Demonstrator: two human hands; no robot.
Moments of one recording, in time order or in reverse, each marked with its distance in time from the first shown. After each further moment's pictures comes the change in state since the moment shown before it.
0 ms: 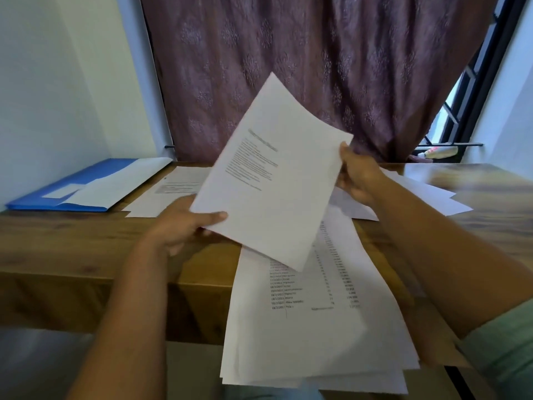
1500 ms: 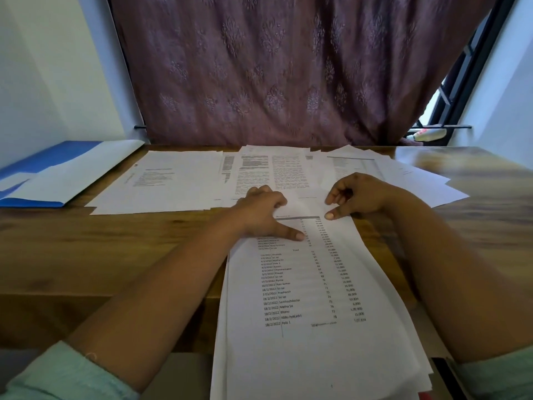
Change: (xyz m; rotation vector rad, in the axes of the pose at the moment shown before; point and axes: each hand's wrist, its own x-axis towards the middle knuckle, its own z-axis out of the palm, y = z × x) left_hand 0.087 -0.008 0.113 0.972 -0.360 0.271; right_hand 0.012 0.039 -0.051 -1.199 -0.337 -0.134
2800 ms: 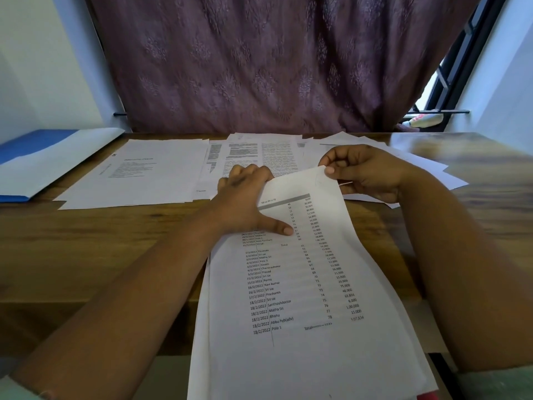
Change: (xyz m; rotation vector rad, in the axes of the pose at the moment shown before) left_hand -0.006 0.001 0.000 0.023 0.203 0.071; right_hand -0.019 -0.010 -0.016 0.718 -0.080 -0.114
